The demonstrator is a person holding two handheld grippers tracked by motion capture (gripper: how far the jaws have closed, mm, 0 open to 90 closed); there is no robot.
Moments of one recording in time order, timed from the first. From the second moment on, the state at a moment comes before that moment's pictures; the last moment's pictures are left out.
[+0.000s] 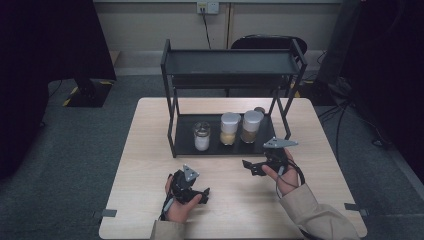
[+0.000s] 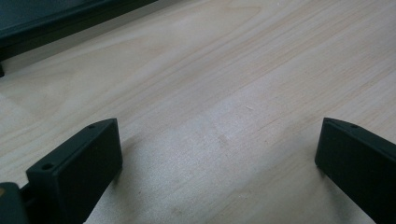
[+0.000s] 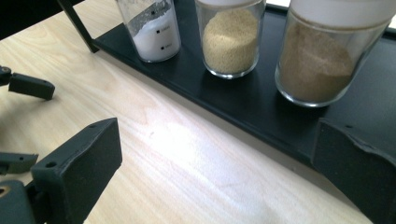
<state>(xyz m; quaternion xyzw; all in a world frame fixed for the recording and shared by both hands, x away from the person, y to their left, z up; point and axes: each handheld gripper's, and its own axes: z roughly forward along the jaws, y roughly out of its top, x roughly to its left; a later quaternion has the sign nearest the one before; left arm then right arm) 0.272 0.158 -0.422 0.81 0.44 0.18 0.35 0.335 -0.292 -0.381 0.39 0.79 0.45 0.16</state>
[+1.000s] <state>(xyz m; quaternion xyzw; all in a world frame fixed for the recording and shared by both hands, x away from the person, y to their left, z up) 0.272 0.158 -0.423 0.81 0.44 0.18 0.35 0.305 -0.315 -0.398 0.38 0.80 0.44 0.16</state>
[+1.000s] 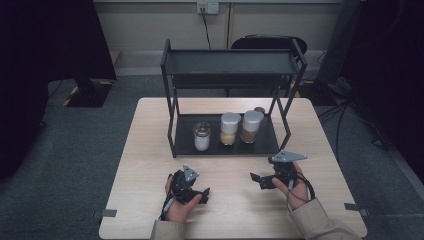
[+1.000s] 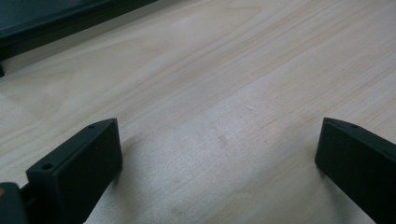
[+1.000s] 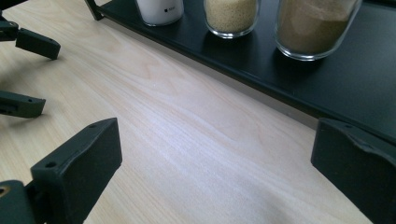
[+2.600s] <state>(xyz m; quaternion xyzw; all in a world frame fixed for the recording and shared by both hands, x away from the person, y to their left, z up) 0.272 0.158 -0.423 0.81 0.44 0.18 0.35 0.276 -0.349 -0.414 0.37 0.82 0.41 0.17</state>
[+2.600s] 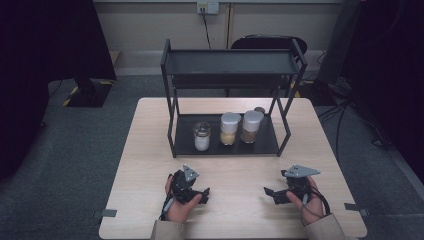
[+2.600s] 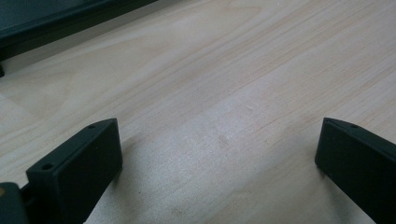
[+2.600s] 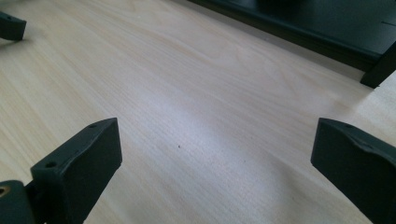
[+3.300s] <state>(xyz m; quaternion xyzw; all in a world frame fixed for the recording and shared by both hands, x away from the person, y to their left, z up) 0.272 0.158 -0.423 0.81 0.44 0.18 0.35 0.272 -0.350 -0.417 0.36 0.83 0.38 0.17</state>
